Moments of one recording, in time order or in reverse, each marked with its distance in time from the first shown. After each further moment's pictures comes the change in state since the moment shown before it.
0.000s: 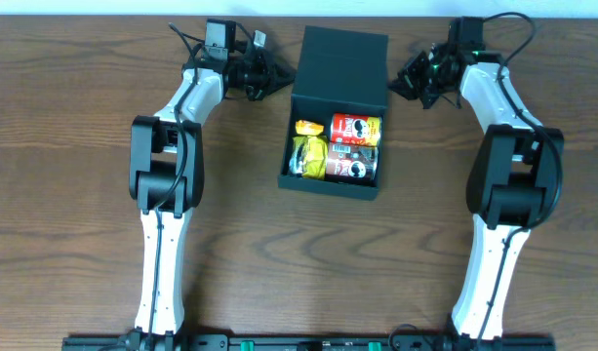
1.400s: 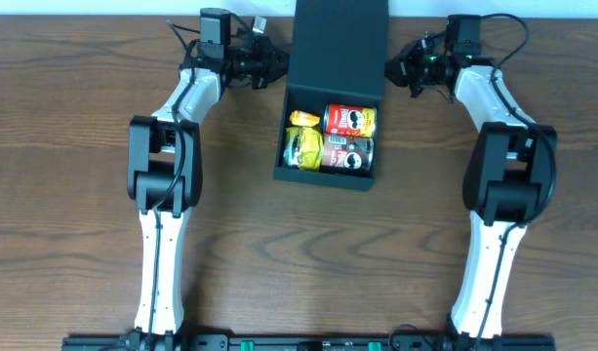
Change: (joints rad) left arm 0.008 0.000 0.000 0.225 0.158 -0.176; right arm 0.005 0.037 0.000 0.293 -0.231 0.160
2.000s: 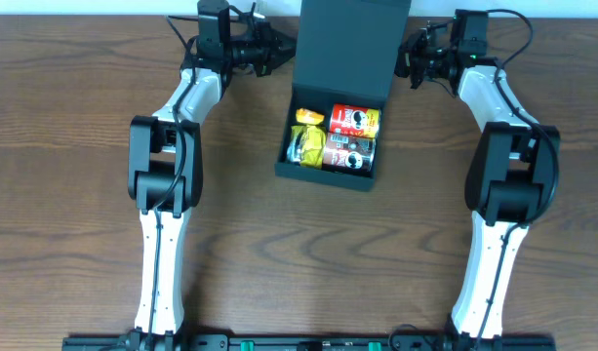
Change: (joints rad) left arm -0.002 0.000 0.000 0.260 0.052 -0.164; right arm -0.011 0.000 0.000 0.128 -0.141 0.078
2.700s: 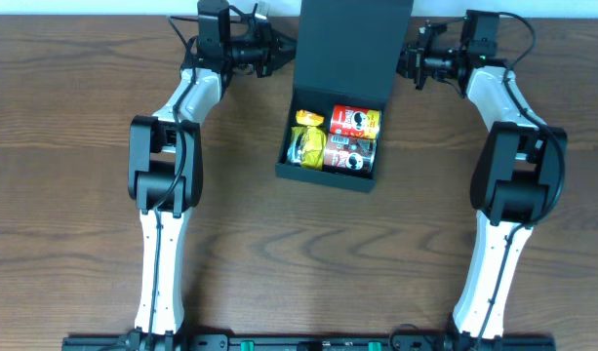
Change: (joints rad) left arm 0.000 0.000 0.000 0.008 0.046 -0.023; right arm -0.034 0.000 0.000 0.001 -0.264 0.008
